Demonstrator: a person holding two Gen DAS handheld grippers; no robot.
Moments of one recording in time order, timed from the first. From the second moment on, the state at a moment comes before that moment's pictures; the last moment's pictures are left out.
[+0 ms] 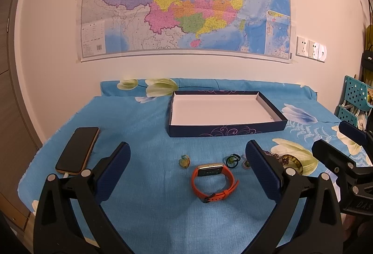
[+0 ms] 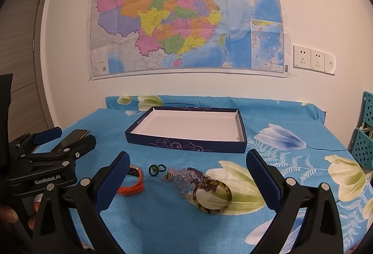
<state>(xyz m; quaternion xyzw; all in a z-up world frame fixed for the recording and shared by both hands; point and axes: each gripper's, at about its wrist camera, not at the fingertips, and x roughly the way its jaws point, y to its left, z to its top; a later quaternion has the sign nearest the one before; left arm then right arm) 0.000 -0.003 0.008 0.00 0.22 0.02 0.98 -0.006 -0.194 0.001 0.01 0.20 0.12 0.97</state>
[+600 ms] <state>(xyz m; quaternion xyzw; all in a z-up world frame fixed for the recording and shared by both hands) 0.001 -0.004 0.008 0.00 0.22 0.02 0.98 -0.006 -0.193 0.001 0.01 0.20 0.12 0.97</state>
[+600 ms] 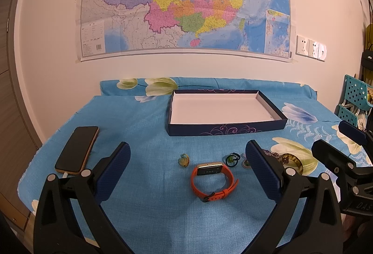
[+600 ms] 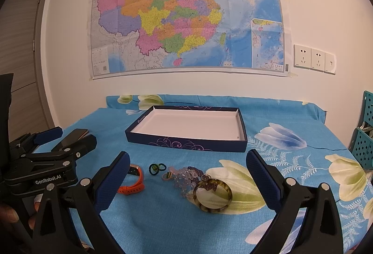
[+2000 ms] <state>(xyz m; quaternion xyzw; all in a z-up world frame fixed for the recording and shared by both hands) 0.005 -0.008 -0.004 0.00 0.23 0.01 0.97 -0.006 -0.190 -0.004 0.01 0.20 0.12 0.97</state>
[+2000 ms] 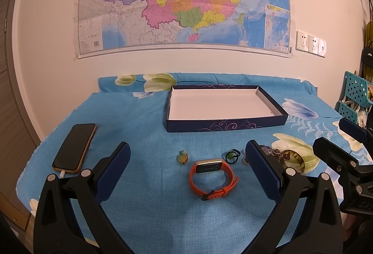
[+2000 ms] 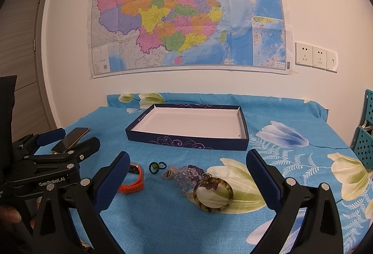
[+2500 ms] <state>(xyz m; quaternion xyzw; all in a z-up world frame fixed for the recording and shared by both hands) 0.026 -0.007 -0.019 0.01 0.27 -0.01 0.96 0.008 -0.199 -0.010 0.02 0.23 0.12 0.97</state>
